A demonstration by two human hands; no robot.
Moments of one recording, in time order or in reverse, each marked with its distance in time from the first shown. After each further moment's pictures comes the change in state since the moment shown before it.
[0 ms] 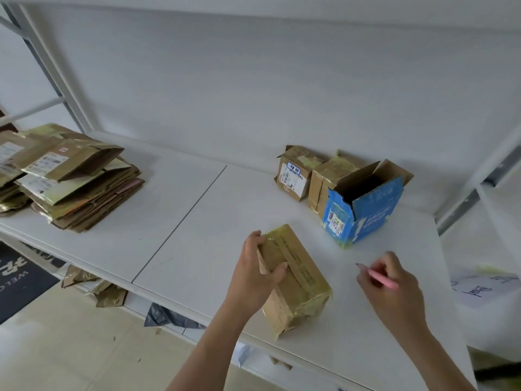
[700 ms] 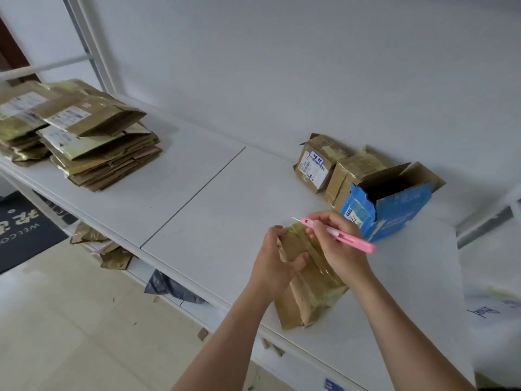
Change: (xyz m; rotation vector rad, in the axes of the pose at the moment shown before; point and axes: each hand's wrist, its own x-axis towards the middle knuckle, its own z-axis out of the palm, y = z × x) left_hand 0.008 -0.021 0.036 -0.333 0.044 -0.079; right_hand 0.044 -0.079 0.063 0.724 -0.362 -0.112
